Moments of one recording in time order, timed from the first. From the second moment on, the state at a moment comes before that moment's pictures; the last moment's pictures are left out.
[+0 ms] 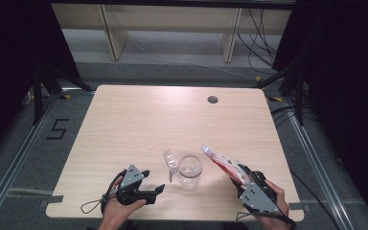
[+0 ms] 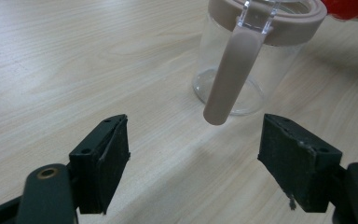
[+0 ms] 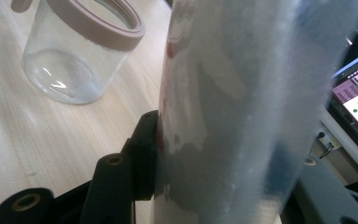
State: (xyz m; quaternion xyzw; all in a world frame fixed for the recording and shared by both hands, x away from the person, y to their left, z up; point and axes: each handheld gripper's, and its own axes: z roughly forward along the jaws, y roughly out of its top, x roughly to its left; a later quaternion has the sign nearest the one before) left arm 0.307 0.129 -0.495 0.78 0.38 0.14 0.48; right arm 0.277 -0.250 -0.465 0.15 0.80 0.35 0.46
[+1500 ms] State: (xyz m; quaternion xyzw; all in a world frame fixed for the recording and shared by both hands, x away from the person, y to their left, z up) left arm 0.308 0.133 -0.495 0.78 0.38 0.15 0.48; right arm 0.277 -0.238 -0.475 0.08 0.82 0.24 0.52
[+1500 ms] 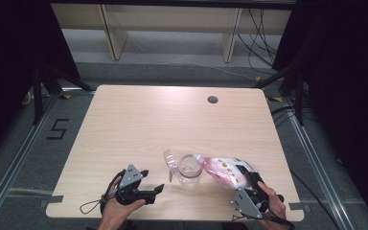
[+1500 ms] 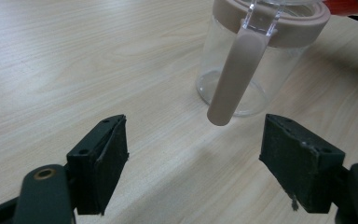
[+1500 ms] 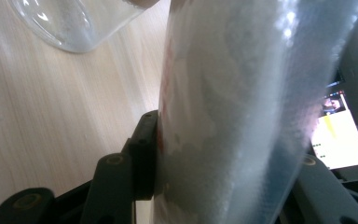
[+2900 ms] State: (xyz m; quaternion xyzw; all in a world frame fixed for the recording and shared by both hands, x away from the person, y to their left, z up) left arm 0.307 0.131 -0.495 0.77 0.39 0.14 0.49; right arm 0.275 -0.233 -0.475 -0.04 0.78 0.09 0.62
